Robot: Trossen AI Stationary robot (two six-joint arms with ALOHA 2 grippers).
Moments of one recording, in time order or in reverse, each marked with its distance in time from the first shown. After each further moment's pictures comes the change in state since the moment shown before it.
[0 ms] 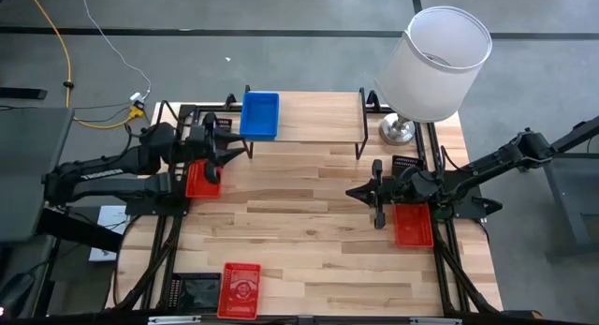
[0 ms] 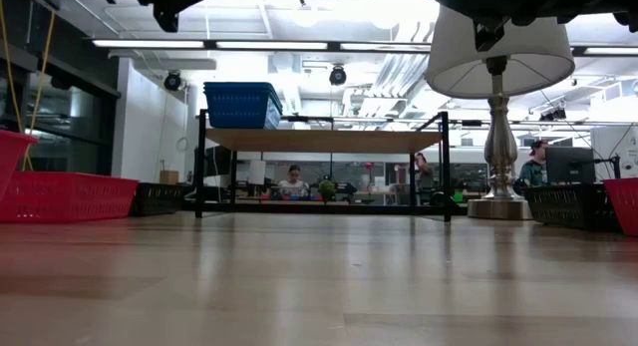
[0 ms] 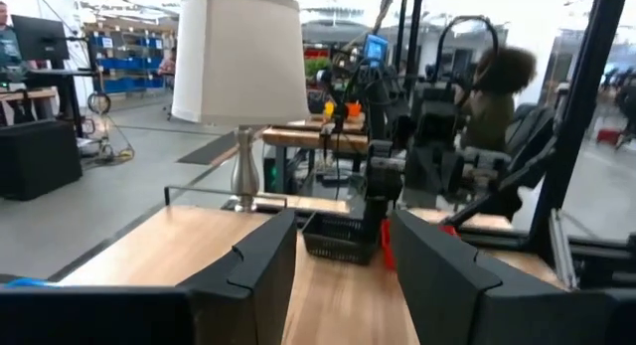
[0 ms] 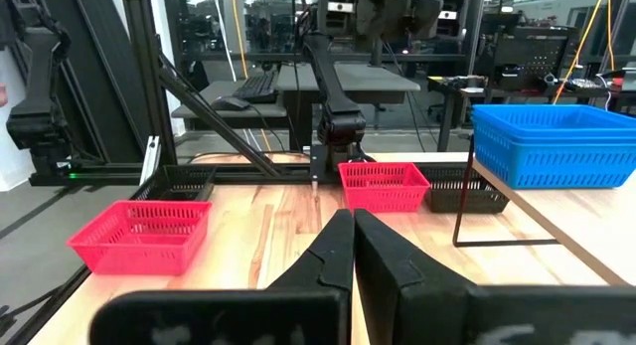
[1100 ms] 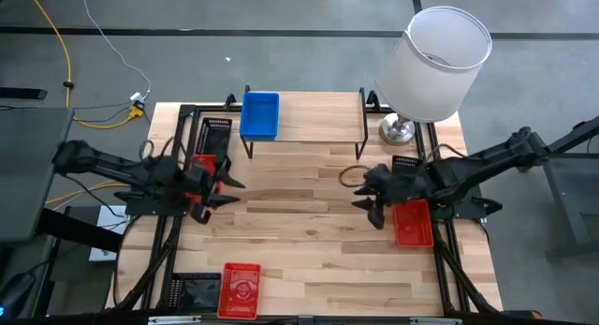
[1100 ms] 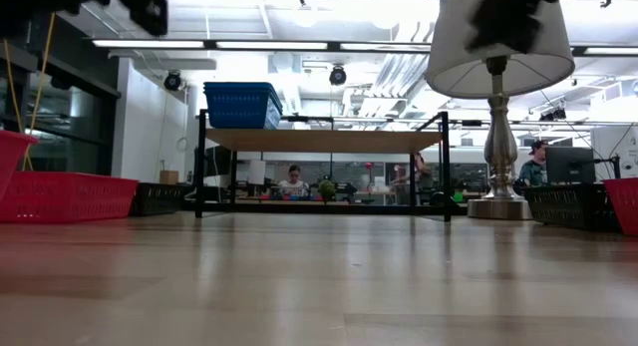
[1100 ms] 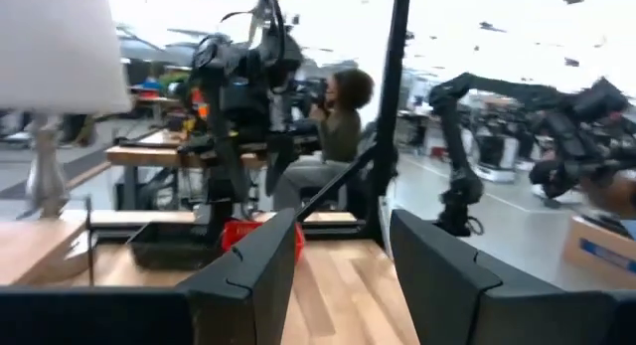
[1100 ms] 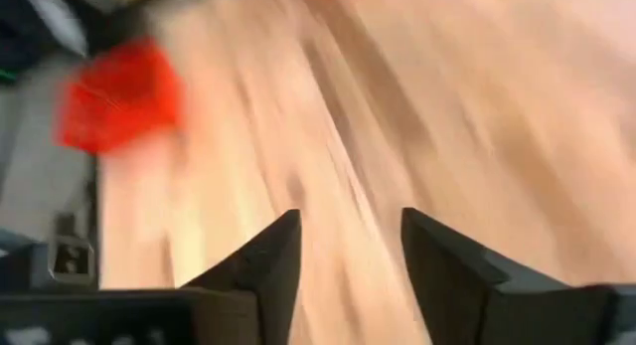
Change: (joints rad) left arm -0.470 -0.012 -0.287 0.382 -0.117 -0.040; right arm 0.009 0.116 0.516 -1.157 -0.065 0.653
